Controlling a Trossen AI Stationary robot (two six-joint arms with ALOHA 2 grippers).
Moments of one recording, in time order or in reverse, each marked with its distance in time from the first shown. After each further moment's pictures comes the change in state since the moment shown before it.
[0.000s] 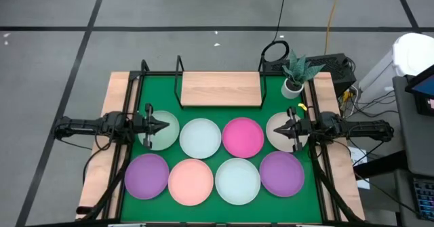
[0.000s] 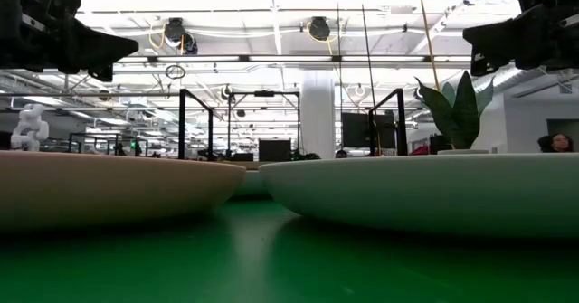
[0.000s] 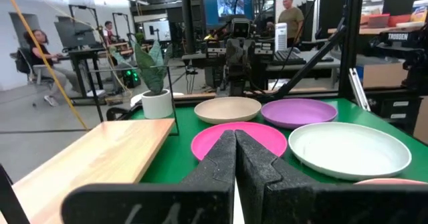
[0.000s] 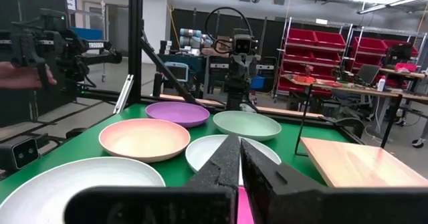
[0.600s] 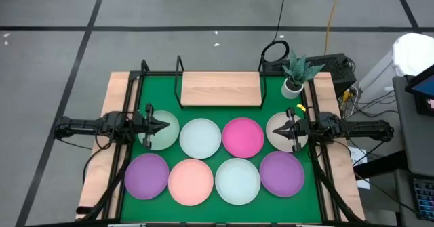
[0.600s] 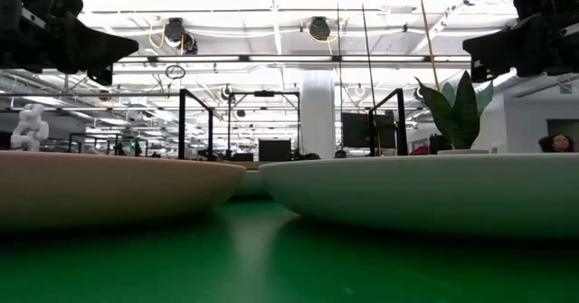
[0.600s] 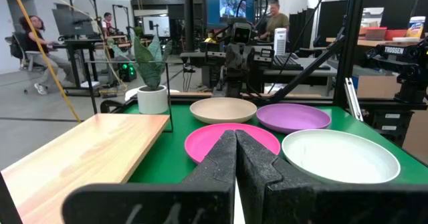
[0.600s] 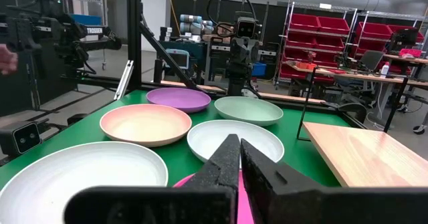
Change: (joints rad) left arm 0.000 0.000 0.000 0.000 0.000 -0.075; right arm 0.000 0.000 0.000 -0.065 0.001 -0.001
